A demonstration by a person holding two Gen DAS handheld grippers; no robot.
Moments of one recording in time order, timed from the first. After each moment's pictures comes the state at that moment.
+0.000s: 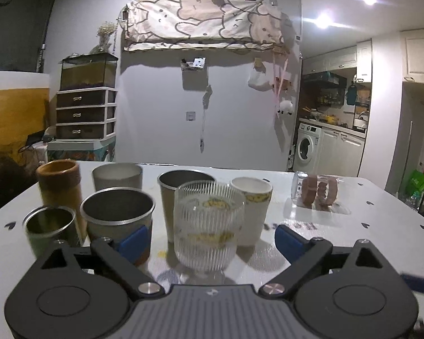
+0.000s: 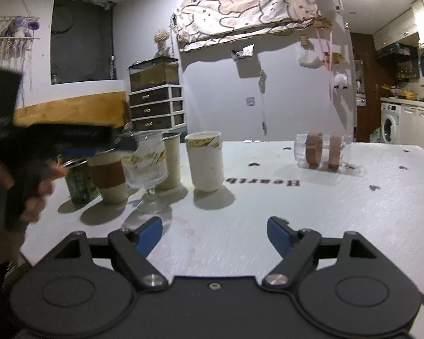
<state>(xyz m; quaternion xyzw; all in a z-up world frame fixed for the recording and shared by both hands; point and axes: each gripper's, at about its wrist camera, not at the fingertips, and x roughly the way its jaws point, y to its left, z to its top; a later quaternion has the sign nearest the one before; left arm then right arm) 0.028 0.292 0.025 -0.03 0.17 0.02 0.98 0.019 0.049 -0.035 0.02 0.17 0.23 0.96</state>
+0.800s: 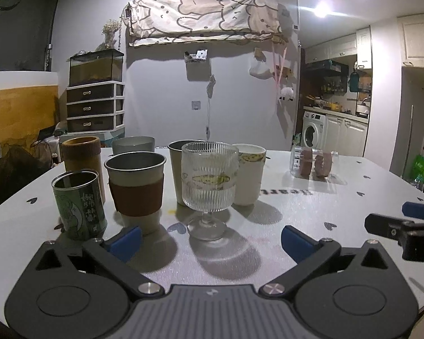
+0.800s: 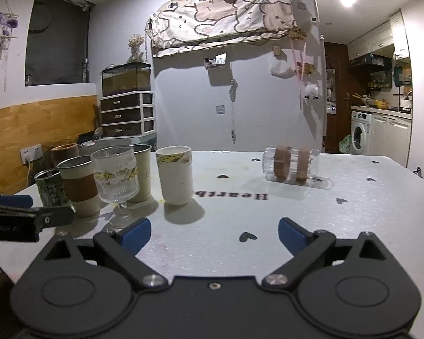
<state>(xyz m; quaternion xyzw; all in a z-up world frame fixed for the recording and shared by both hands) -0.031 0.279 0.003 -0.01 0.19 0.03 0.98 0.015 0.048 -0.020 0.00 0.16 0.16 0.97</state>
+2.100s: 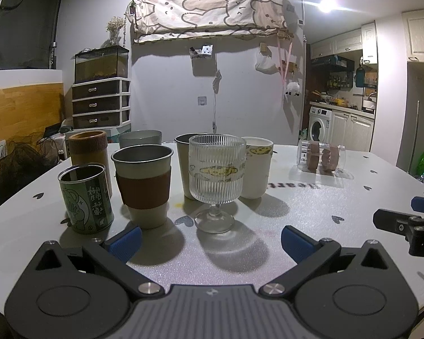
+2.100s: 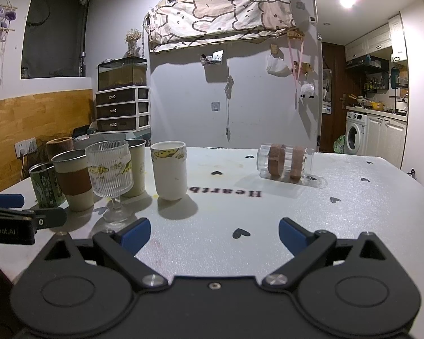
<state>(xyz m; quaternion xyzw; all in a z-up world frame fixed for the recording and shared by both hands) -0.030 0.282 -0.001 -0.01 0.20 0.05 0.98 0.014 0.048 -0.020 -0.01 0.16 0.16 0.97</state>
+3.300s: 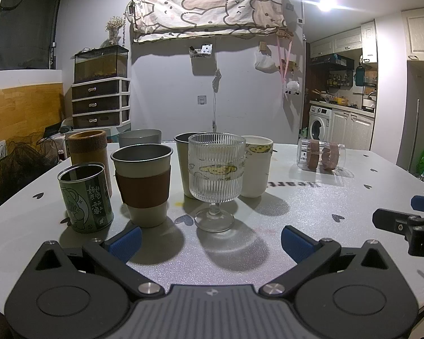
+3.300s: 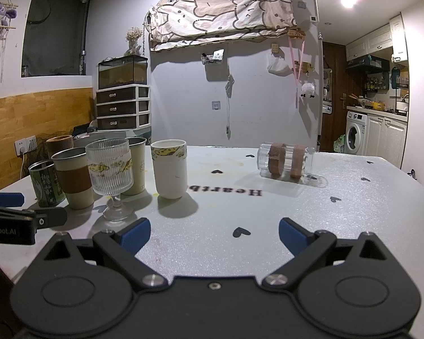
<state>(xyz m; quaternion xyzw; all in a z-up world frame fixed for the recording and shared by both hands) -0.031 0.284 -0.005 -0.01 0.20 0.05 0.98 0.014 0.049 -0.019 -0.01 0.16 0.16 0.97</state>
